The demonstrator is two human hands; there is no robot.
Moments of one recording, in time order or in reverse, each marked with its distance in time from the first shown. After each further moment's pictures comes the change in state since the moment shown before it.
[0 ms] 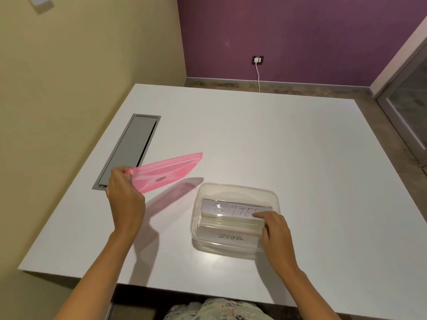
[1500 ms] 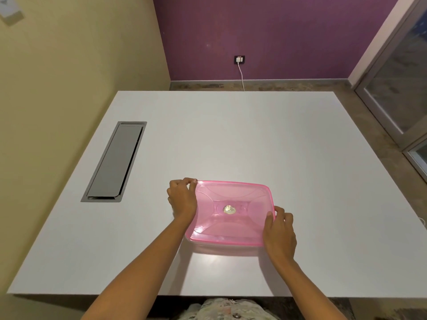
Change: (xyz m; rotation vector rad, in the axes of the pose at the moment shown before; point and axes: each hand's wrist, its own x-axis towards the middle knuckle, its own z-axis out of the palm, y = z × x) left_hand -0.040 0.019 0.132 0.014 -0.412 -0.238; right_hand 0.002 -0.002 -0.001 -0.107 0.119 0.588
